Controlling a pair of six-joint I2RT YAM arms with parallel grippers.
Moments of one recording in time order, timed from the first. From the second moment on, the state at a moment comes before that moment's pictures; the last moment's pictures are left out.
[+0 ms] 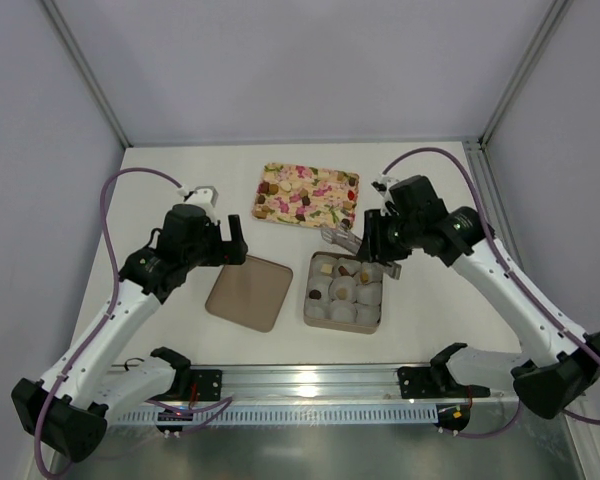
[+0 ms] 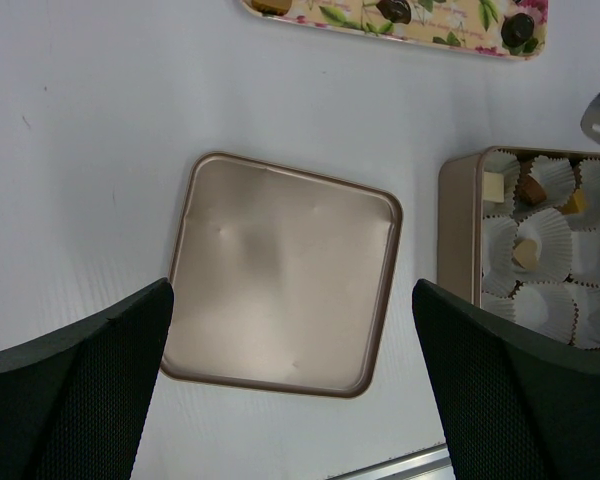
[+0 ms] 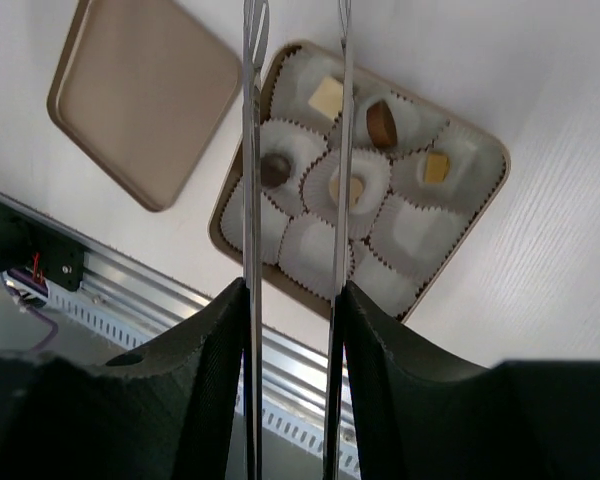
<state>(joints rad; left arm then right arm) -0.45 0.97 0.95 -0.66 -0.09 -0.37 0.54 1.15 1.24 -0.99 -0.16 0.40</state>
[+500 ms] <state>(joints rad) -0.45 0.98 0.95 -0.66 -0.10 -0.37 0.53 1.87 1.89 -0.92 0.03 0.29</state>
